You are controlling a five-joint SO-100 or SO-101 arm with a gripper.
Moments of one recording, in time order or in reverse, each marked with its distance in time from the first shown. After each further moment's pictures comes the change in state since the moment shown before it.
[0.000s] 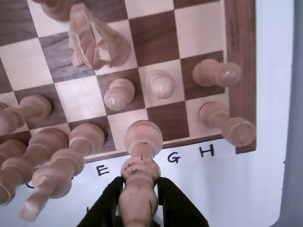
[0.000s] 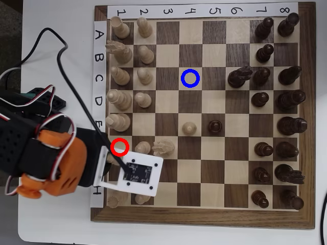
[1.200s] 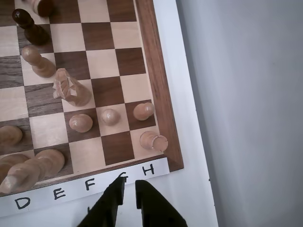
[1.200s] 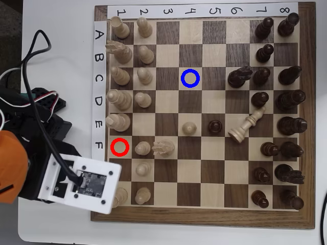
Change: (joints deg) arm 9.6 14.1 -8.9 0.5 -13.3
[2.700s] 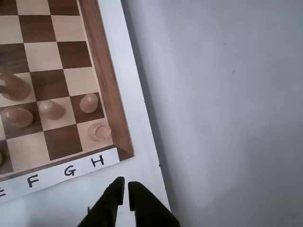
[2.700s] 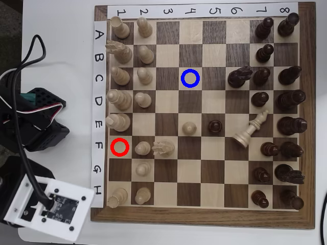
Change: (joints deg) arm 15.0 -0.4 -6.8 0.0 -14.0
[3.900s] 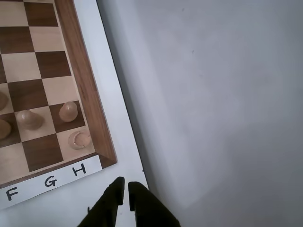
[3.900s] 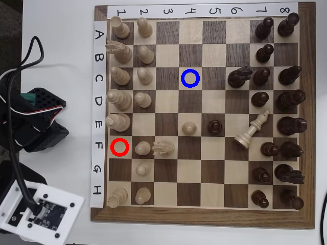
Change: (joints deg) arm 2.8 0.7 -1.8 -2.9 -1.8
